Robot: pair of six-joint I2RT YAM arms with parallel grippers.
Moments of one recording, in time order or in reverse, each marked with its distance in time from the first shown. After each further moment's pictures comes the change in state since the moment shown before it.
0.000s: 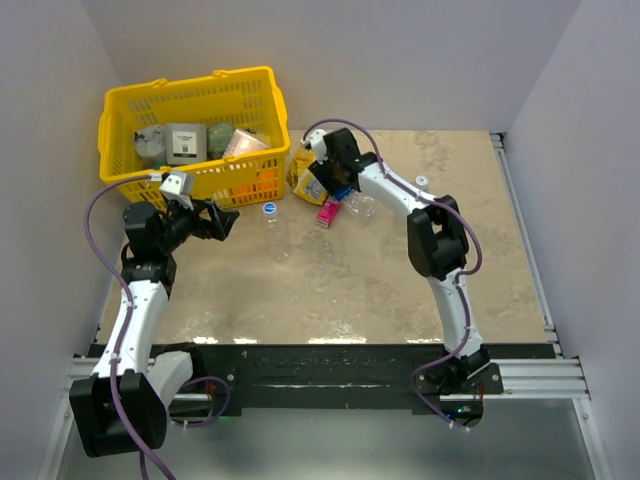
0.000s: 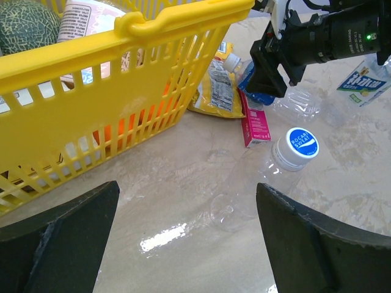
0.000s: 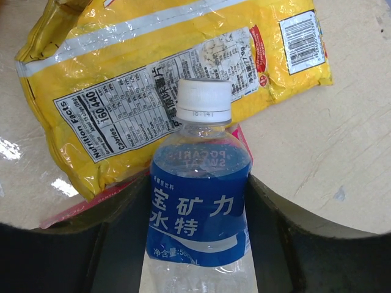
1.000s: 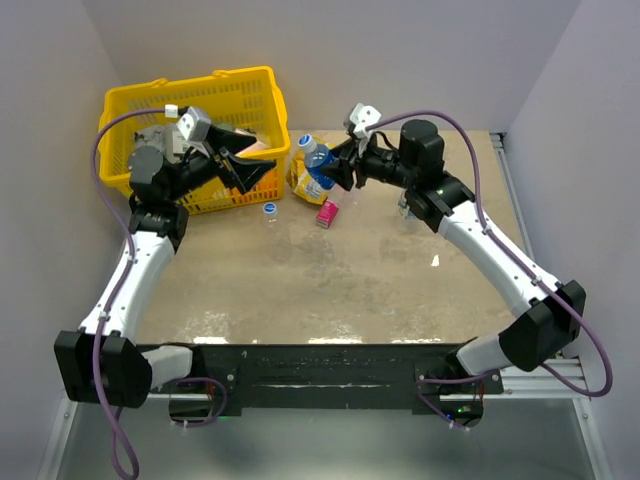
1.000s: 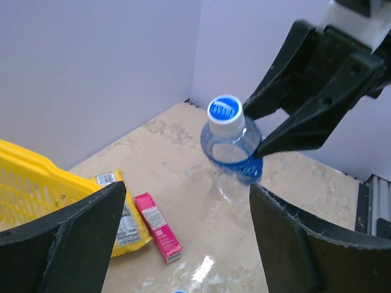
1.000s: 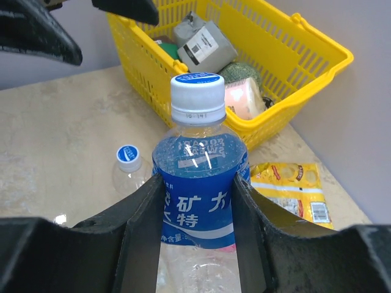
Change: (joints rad) left arm -0.222 0.235 0.417 0.272 0.243 -0.204; right arm -0.007 -0.853 -0.541 0.362 -0.652 0.119
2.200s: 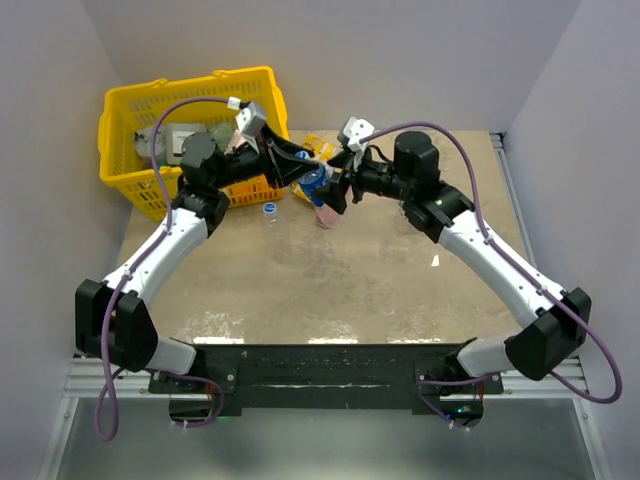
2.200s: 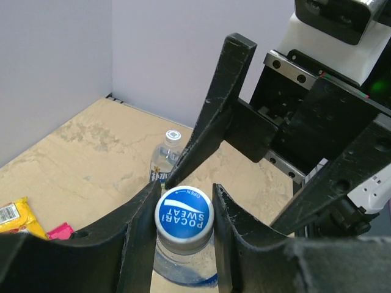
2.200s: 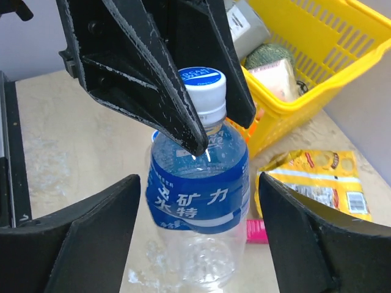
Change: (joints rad) left arm -0.235 0.229 0.125 0.101 0.034 -0.089; right arm 0.059 -0.038 -0.068 -0.023 -0.003 0.040
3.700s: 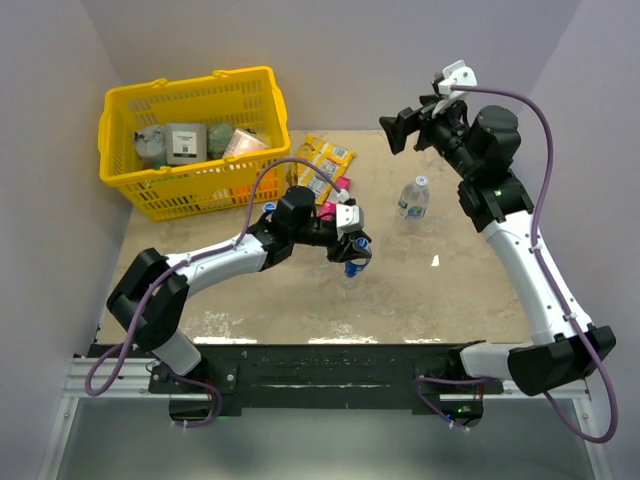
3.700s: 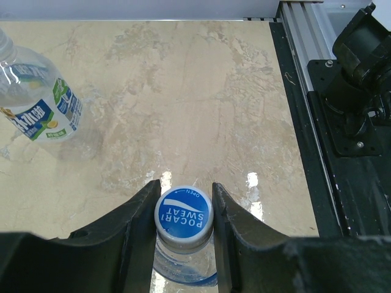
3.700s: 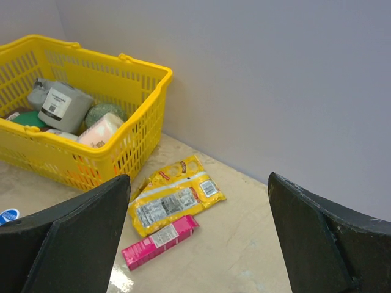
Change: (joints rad) left arm -0.434 0.187 -0.143 -0.206 -0.132 0.630; right arm -0.296 -0.110 0.104 0.032 0.286 0.095
